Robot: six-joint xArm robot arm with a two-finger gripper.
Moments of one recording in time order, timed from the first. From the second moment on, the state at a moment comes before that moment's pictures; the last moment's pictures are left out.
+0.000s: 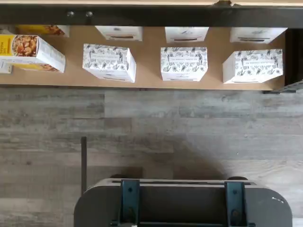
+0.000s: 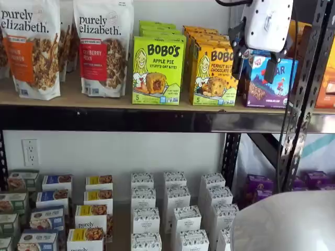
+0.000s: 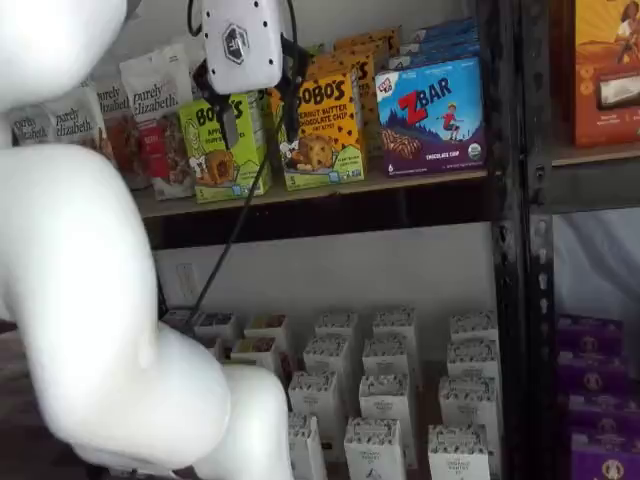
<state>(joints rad) -0.03 -0.71 -1.22 0.07 1.92 0.00</state>
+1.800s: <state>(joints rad) 0.06 -0.43 -1.48 -0.01 1.88 0.06</state>
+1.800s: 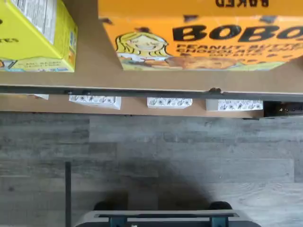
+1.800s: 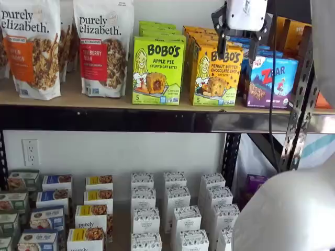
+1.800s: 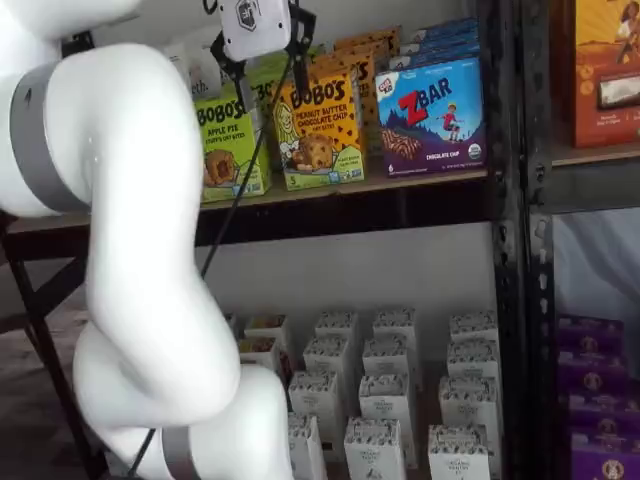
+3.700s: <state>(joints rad) 0.06 -0.03 -1.91 -0.07 1.88 0.05</state>
